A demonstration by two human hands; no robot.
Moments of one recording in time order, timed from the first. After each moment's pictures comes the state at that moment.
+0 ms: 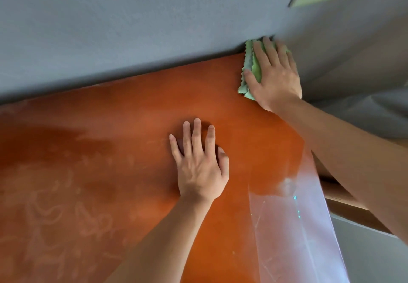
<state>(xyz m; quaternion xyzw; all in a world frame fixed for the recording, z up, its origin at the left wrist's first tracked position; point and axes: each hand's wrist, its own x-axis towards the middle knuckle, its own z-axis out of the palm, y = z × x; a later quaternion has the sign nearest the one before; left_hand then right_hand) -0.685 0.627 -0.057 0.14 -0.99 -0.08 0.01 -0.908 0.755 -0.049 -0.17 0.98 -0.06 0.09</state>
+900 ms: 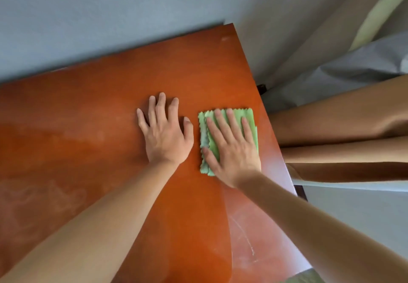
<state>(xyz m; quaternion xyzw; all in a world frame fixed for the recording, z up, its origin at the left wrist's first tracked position) -0.682 0.631 -0.055 0.14 -0.99 -0.09 0.02 -0.675 0.813 -0.055 -0.25 0.96 -0.07 0.08</state>
